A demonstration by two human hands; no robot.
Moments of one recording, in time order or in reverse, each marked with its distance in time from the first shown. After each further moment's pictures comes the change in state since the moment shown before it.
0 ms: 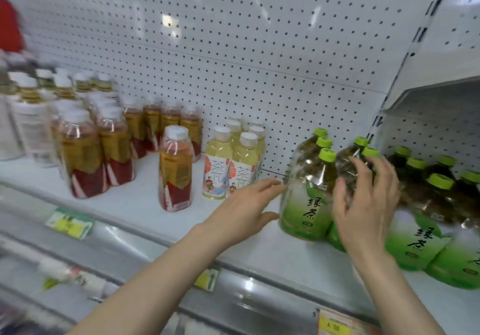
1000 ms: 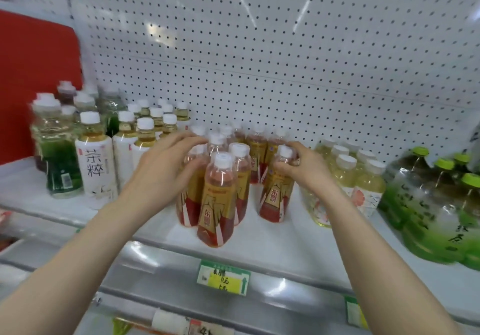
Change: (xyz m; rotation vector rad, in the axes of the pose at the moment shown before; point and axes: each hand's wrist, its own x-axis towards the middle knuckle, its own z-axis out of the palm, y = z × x) left_hand -0.140 -0.291 -0.285 0.174 0.255 -0.230; right_hand 0.064 -0.337 0.155 0.301 -0.691 0.274
